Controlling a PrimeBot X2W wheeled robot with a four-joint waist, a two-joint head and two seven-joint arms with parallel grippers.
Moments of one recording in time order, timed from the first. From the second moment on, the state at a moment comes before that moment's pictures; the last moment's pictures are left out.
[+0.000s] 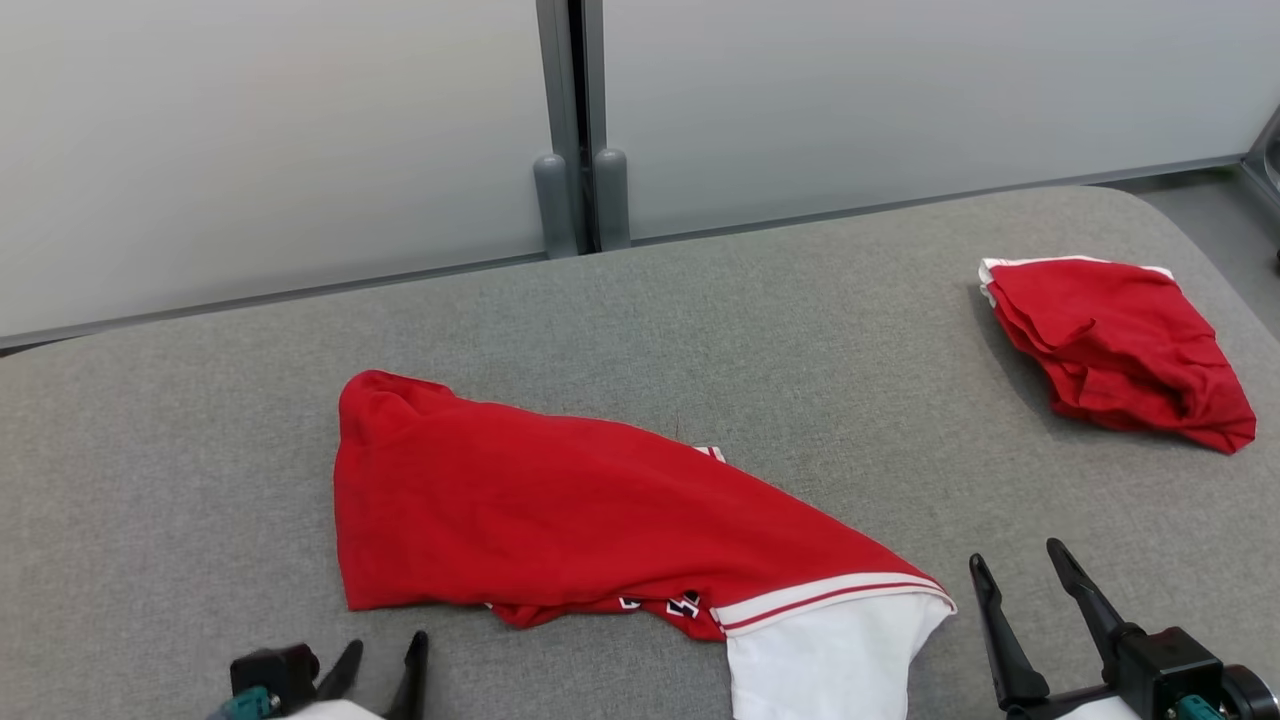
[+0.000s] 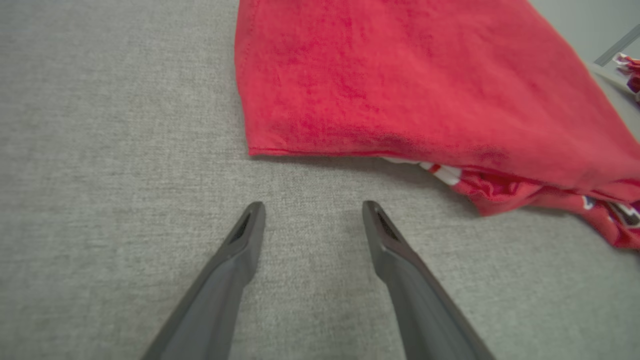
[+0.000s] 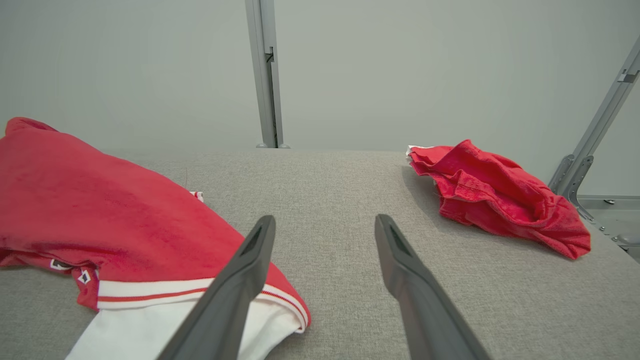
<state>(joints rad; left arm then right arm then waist) -0.13 0.33 -0.67 0.54 -0.93 0.14 -0.23 0.07 -0.05 0.03 0.20 0.05 0.13 -0.26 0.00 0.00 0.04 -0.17</state>
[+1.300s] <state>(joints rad) 0.05 0.50 -0.64 0.16 -0.71 0.39 -0.20 0.07 -0.05 -0.03 0.18 0.07 0.13 -0.26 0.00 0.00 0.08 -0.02</state>
